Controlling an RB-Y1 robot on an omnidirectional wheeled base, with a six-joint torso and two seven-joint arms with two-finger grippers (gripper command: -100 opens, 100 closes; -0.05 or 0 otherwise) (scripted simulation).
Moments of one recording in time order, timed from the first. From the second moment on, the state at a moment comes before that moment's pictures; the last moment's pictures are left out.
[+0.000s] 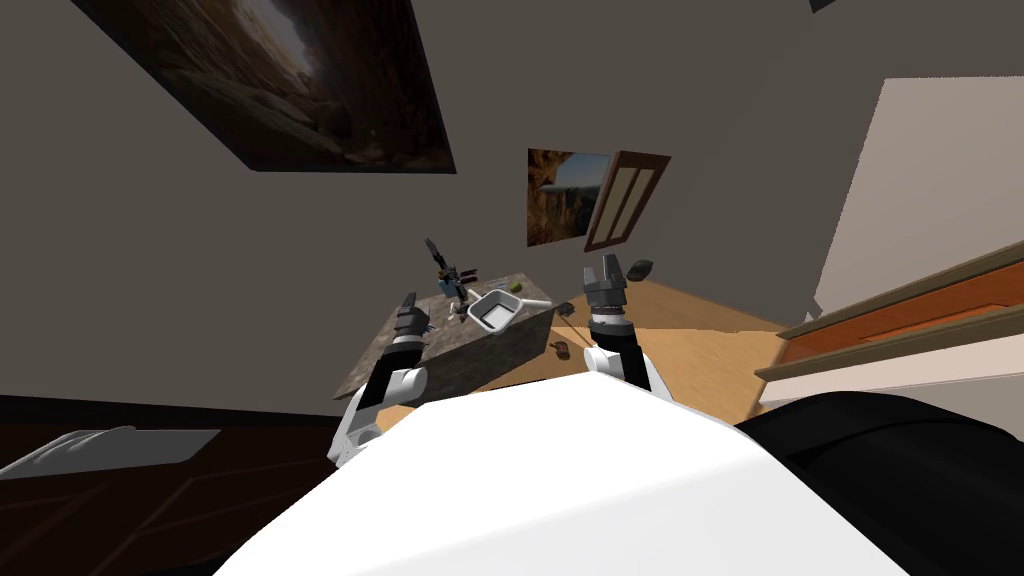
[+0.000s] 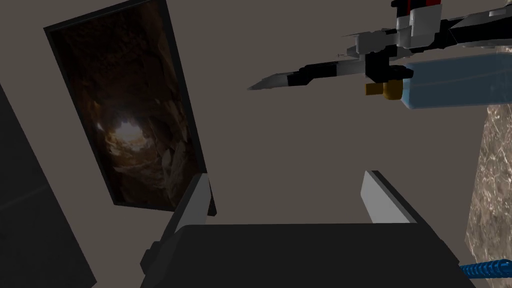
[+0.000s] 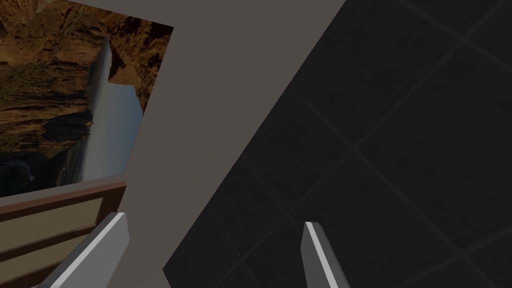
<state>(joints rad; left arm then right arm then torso) 0.34 0.21 0.16 -2.18 0.13 -0.01 -0.01 0.47 0.00 -0.05 -2.37 0.08 -0.46 0.00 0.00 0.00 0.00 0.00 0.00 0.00</state>
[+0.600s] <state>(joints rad) 0.29 0.24 0.17 -2.11 0.14 0.13 0.03 0.47 0.00 -0.05 -2.37 0.08 -0.46 0.00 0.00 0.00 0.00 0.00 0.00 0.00</state>
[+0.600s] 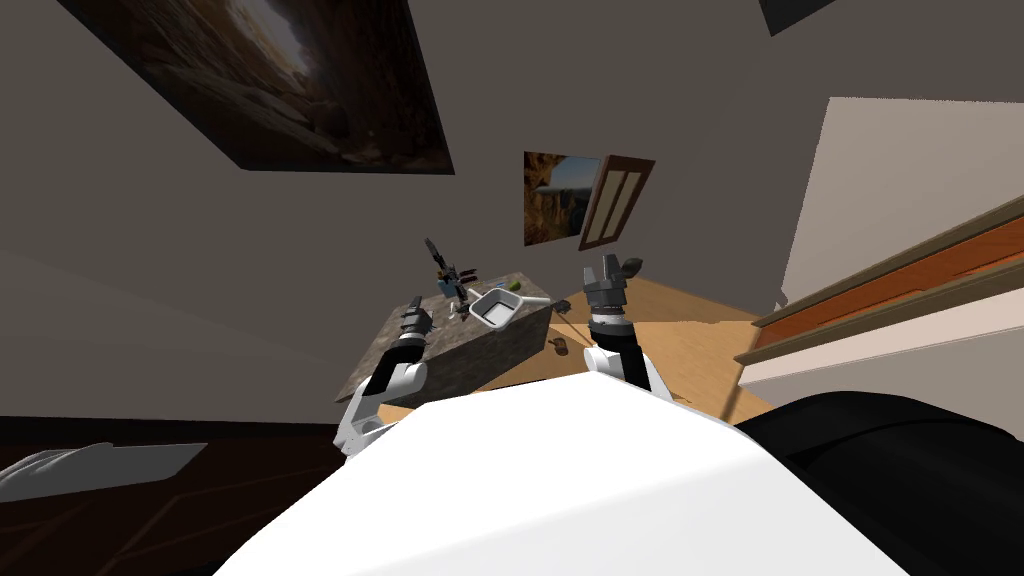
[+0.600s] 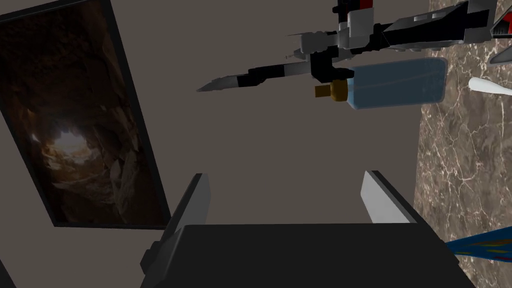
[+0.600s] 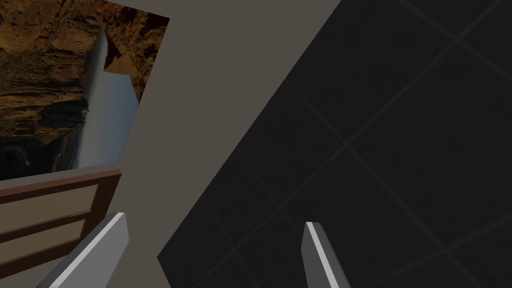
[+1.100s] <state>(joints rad) 0.23 0.28 0.18 -2.04 0.15 0.27 0.08 0.47 0.00 -0.05 -2.37 0.08 -0.46 0.00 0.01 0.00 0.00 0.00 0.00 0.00</state>
